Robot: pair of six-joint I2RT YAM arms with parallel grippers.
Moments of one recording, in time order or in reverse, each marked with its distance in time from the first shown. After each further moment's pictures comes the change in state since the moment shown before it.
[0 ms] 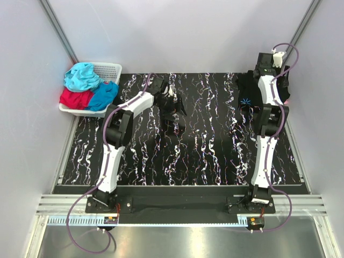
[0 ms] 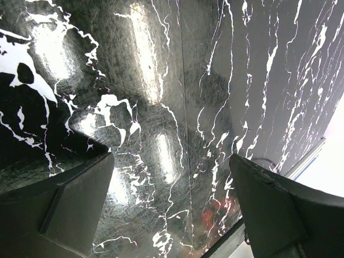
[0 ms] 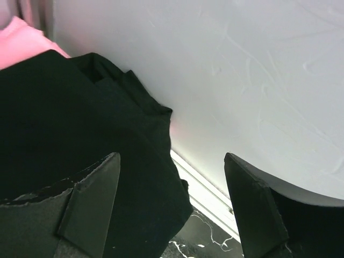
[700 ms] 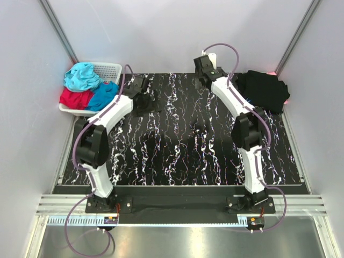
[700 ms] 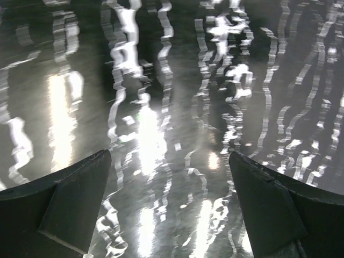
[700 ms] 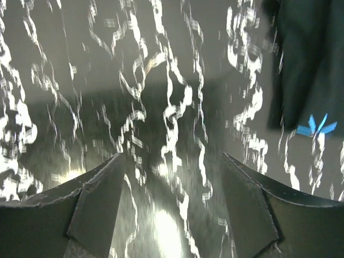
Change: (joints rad) left arm 0.054 -0.465 -0.343 -0.064 -0.521 0.009; right arm 0.546 -0.310 -0.246 -0.208 -0.417 0.253
